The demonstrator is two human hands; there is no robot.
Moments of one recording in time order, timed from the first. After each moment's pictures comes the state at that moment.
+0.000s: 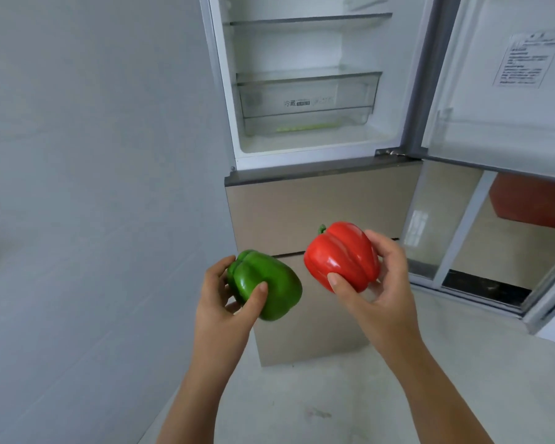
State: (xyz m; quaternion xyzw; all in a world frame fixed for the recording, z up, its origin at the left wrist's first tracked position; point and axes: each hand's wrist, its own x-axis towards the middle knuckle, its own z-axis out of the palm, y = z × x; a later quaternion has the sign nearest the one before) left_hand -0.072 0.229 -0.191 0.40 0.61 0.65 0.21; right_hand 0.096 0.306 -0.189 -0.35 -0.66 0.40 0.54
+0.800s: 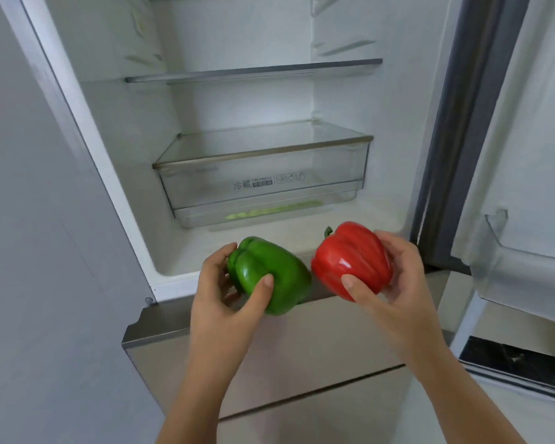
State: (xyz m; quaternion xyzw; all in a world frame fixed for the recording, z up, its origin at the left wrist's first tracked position) left_hand -0.122 0.588 -0.131 0.47 0.53 0.68 0.19; right_hand 0.060 0.660 -0.142 -0.30 -0.66 0.36 0.59
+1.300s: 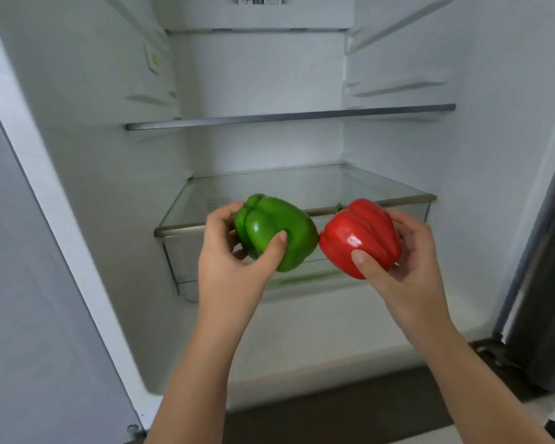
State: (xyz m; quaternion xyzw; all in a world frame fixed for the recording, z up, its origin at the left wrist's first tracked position) left_hand -0.205 0.741 -0.056 0.50 0.49 0.71 0.08; right_hand -0.030 0.807 -0.085 -0.22 -0.65 0.35 0.64
